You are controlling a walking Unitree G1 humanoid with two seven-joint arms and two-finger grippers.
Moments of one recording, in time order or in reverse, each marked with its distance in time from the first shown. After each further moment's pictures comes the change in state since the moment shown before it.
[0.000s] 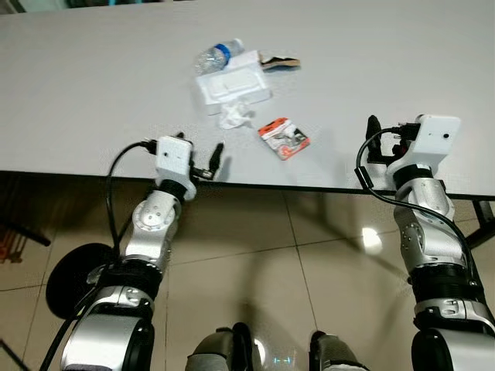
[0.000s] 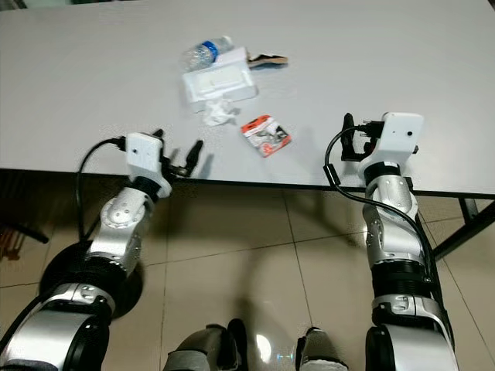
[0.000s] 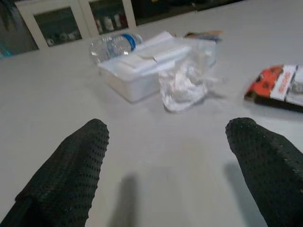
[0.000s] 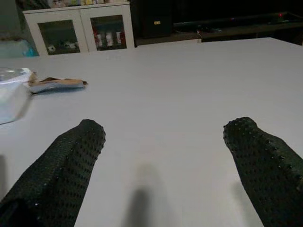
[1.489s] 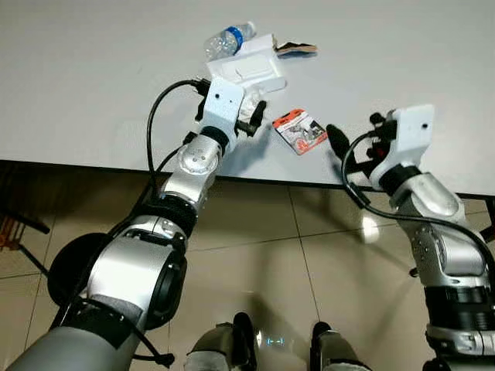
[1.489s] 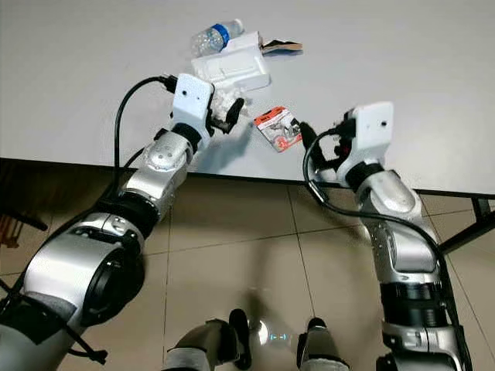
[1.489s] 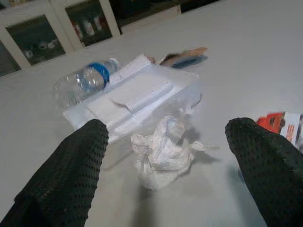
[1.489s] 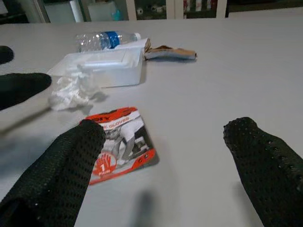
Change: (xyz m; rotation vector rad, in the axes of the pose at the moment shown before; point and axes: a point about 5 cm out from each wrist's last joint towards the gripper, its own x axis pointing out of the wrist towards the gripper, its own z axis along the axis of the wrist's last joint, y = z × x) left arm 0.066 -0.040 0.067 0.105 -0.009 -0.061; right arm -0.025 0.038 0.032 0.010 0.118 0.377
